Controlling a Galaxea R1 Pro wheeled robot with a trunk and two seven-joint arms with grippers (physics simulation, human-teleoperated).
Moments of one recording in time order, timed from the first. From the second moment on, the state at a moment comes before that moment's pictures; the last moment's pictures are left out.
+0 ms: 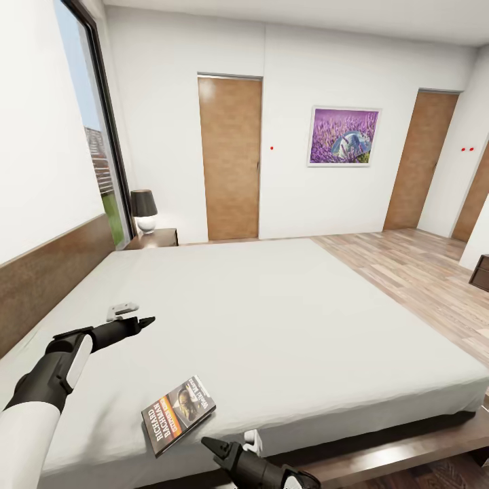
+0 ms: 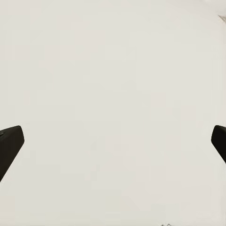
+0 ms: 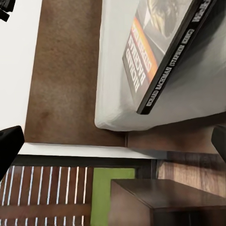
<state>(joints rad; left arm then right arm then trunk) -0.70 0.24 0.21 -0.88 0.16 0.58 -0.46 -0.33 0.17 0.31 -0.53 -0.81 0.41 0.74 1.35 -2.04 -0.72</state>
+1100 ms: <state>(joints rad) -0.70 0.24 0.21 -0.88 0.16 0.58 -0.46 -0.36 0.17 0.31 -0.54 -0.82 0.48 0.75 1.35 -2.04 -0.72</state>
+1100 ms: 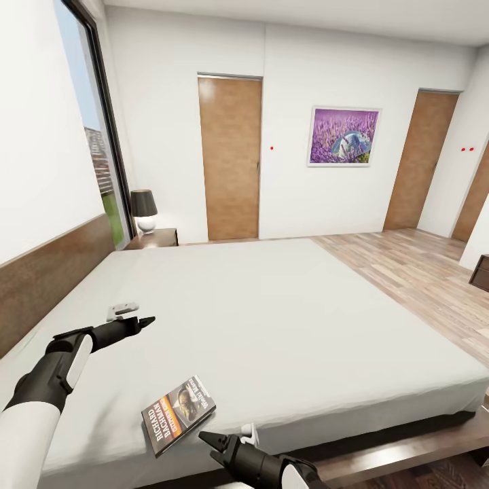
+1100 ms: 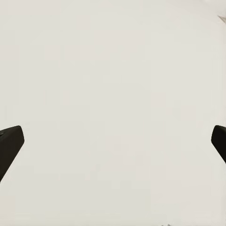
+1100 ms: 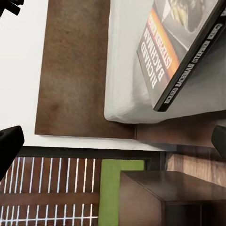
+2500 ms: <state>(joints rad) -0.70 0.24 0.21 -0.90 0.16 0.57 -0.46 -0.37 0.17 0.37 -0.54 -0.81 0.52 0.77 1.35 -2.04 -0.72</state>
